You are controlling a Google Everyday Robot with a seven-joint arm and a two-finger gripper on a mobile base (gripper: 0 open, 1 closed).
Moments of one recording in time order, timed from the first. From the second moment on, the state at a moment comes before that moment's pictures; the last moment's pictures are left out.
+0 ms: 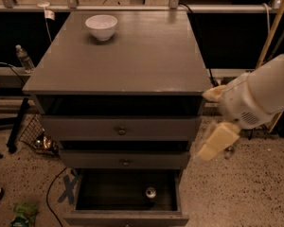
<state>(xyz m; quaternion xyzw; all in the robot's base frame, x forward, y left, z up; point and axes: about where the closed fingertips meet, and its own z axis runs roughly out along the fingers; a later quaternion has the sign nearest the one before) 0.437 -0.136 0.861 -0.58 0.77 0.12 0.25</state>
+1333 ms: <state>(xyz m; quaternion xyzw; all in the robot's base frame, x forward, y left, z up) 0.414 -0.110 0.652 -0.52 0.82 0.17 0.15</state>
